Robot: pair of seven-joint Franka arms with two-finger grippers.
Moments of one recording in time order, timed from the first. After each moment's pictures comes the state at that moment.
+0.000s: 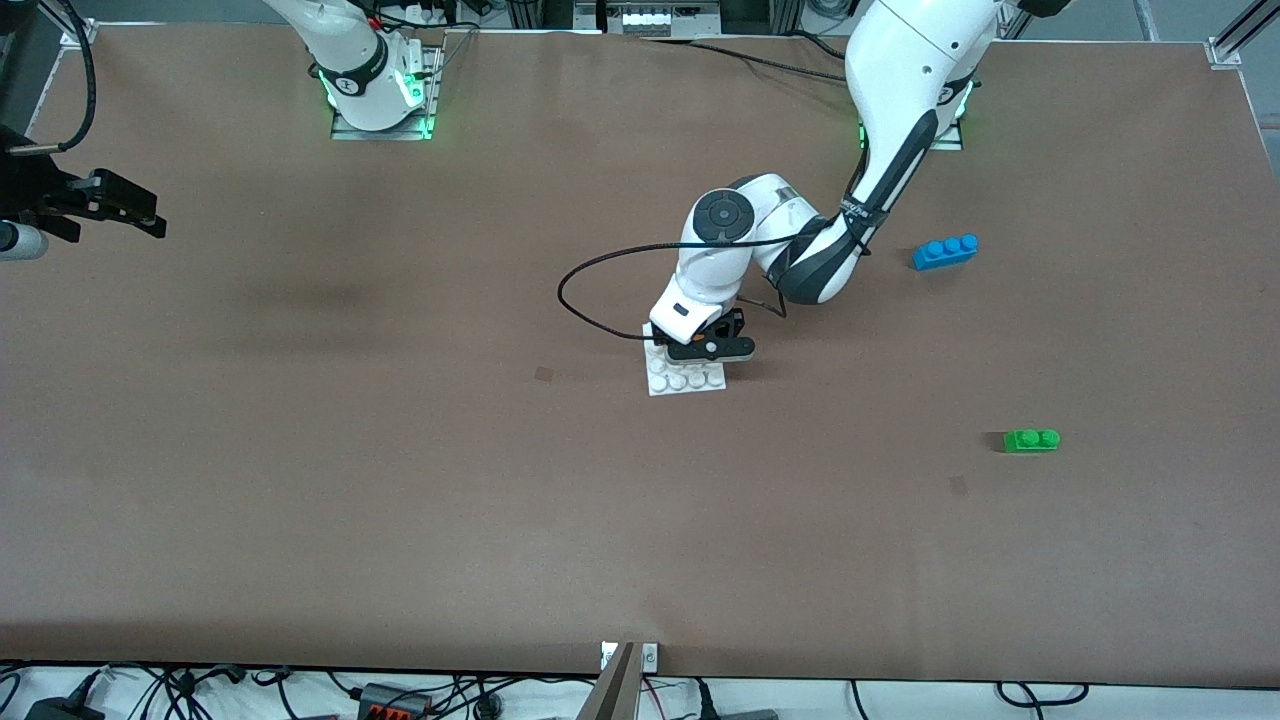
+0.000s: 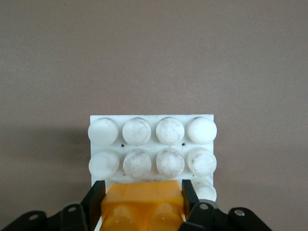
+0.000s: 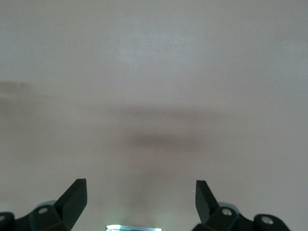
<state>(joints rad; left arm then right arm) -0.44 0.63 -0.29 -1.81 0.29 2.51 -1.02 -0.05 -0.02 -0.01 -1.66 -0.01 1.56 -0.12</state>
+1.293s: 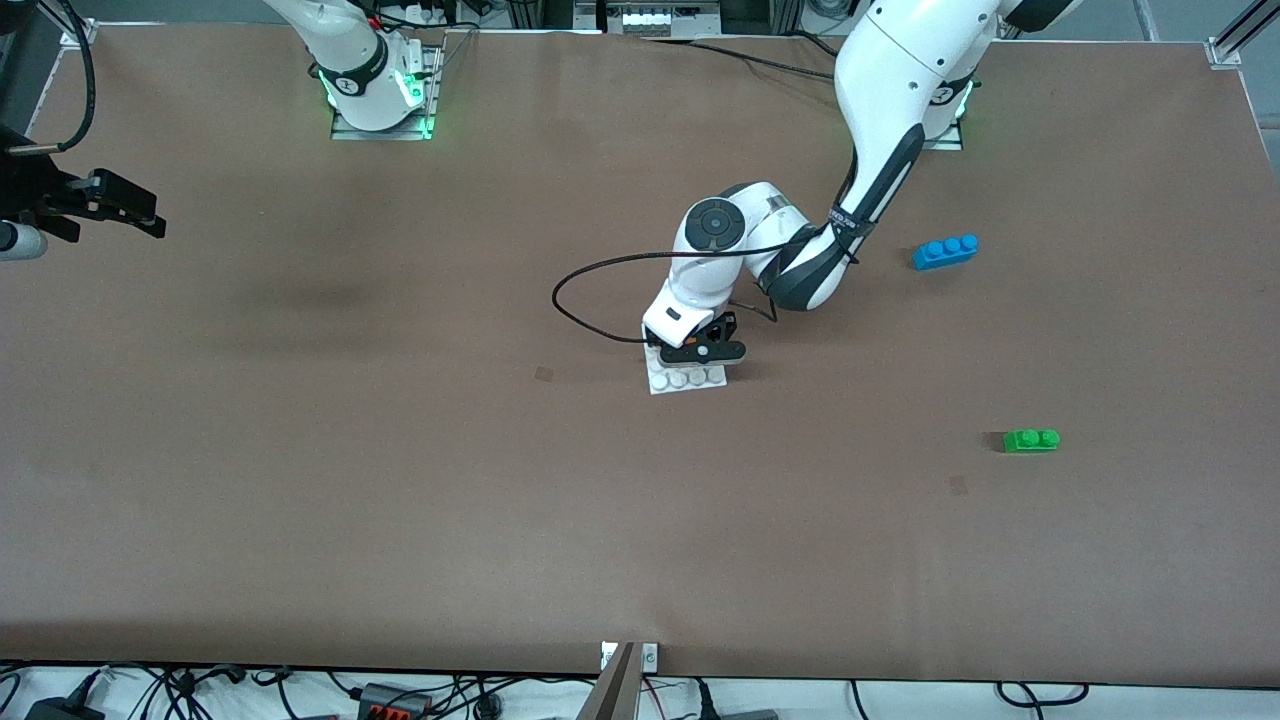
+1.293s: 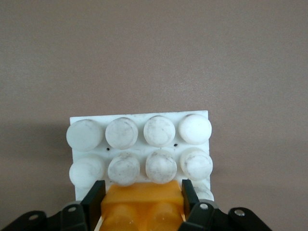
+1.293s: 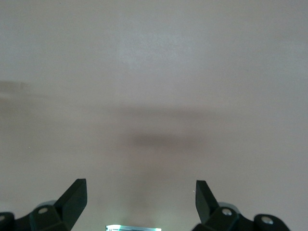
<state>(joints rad) -0.45 0.68 -0.29 -1.78 0.29 2.52 -1.02 -0.05 -0.02 -0.01 -1.66 -0.01 1.56 -0.12</state>
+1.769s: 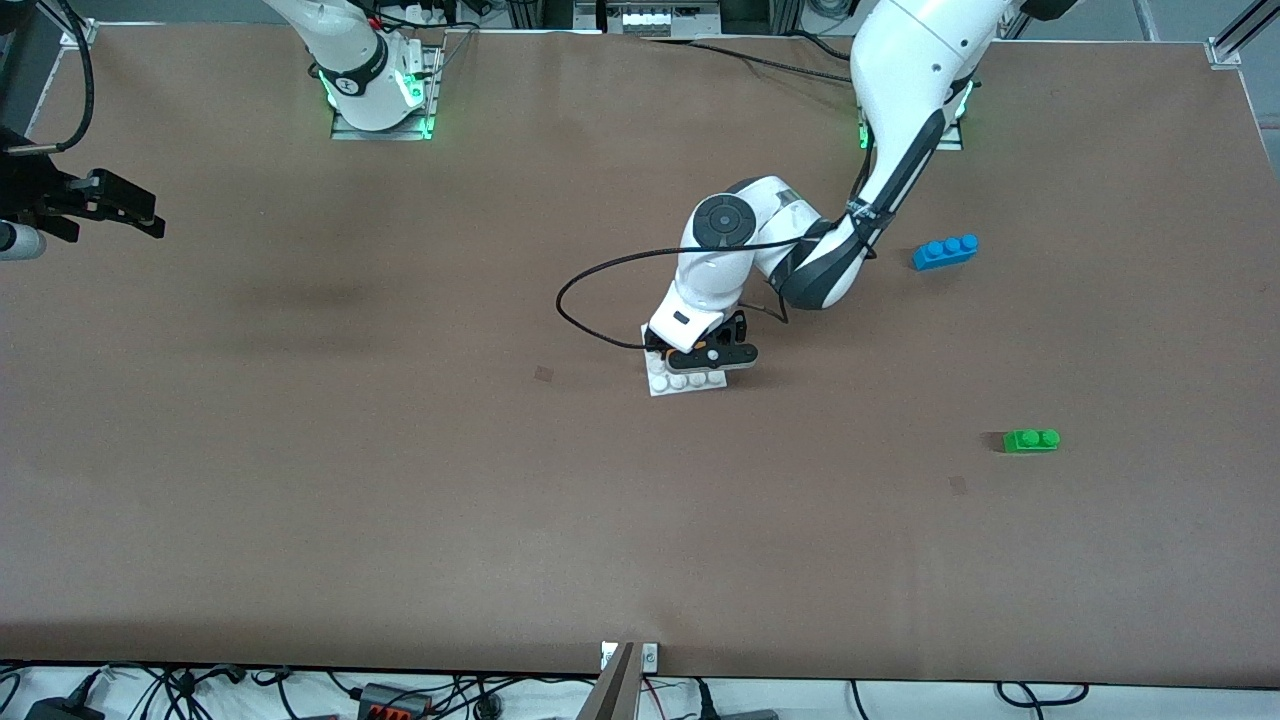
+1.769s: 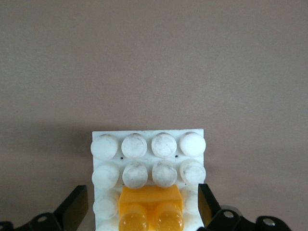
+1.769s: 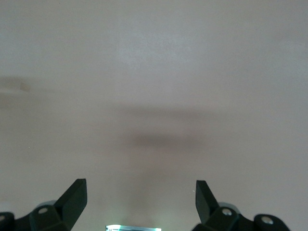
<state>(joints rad) -0.40 0.61 -0.32 -1.75 0.27 2.43 -1.01 -0.05 -0.02 -0.01 -1.66 -0.01 1.56 -0.12</state>
